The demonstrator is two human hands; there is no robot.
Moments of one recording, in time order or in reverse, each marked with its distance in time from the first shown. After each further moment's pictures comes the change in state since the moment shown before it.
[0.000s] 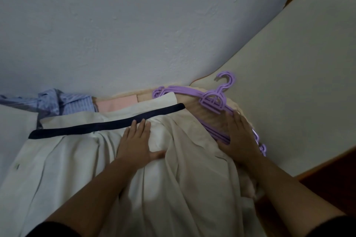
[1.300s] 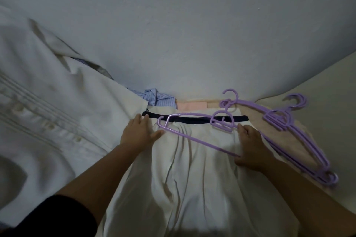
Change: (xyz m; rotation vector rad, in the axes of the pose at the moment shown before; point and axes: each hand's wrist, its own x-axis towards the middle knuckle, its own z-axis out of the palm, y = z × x) left_hand -0.141 -0.125 -0.094 -0.122 0.202 -0.475; right_hand 0.015 -0.144 -0.023 0.049 -0.375 -0.206
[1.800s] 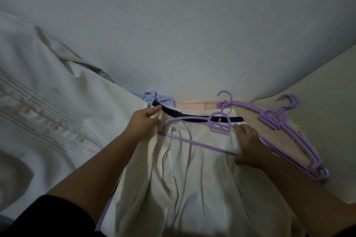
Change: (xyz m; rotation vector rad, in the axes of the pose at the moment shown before) left_hand -0.014 0.032 -0.050 -0.867 0.032 -0.052; right_hand -0.019 -0.011 -0.024 -0.040 -0.028 -0.032
